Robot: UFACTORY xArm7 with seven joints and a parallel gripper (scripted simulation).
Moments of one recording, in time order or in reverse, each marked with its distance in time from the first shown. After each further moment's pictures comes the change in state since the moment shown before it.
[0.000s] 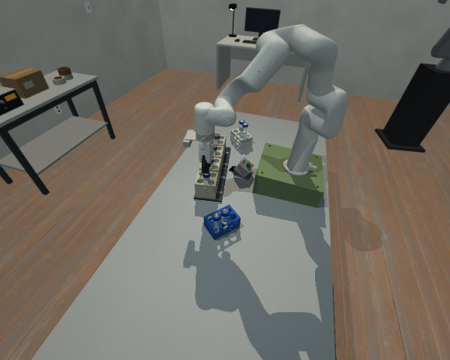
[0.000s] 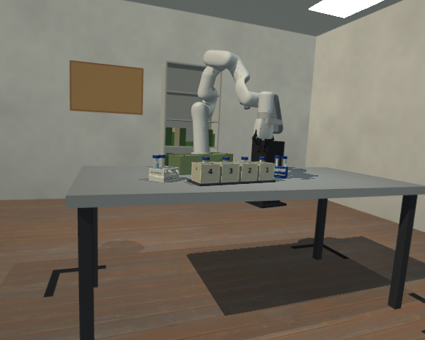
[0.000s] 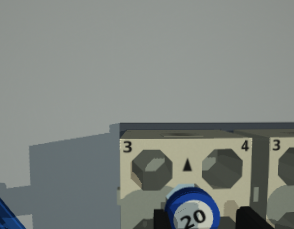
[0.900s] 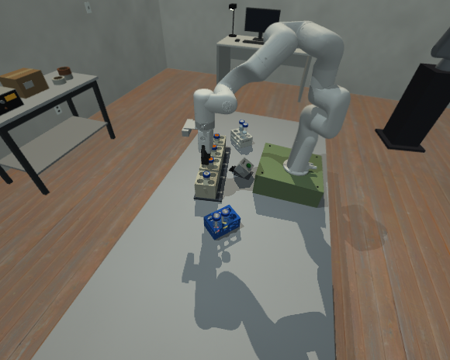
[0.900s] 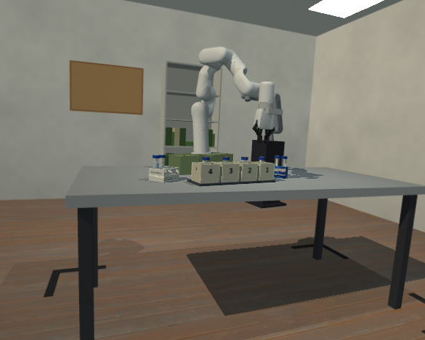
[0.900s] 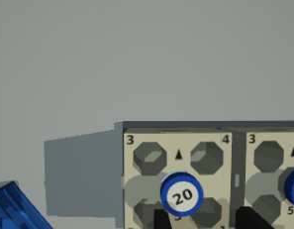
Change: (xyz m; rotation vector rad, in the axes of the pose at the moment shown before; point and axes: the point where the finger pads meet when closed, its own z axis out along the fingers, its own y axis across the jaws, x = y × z) arm 0.000 0.000 -0.049 0.000 0.001 0.000
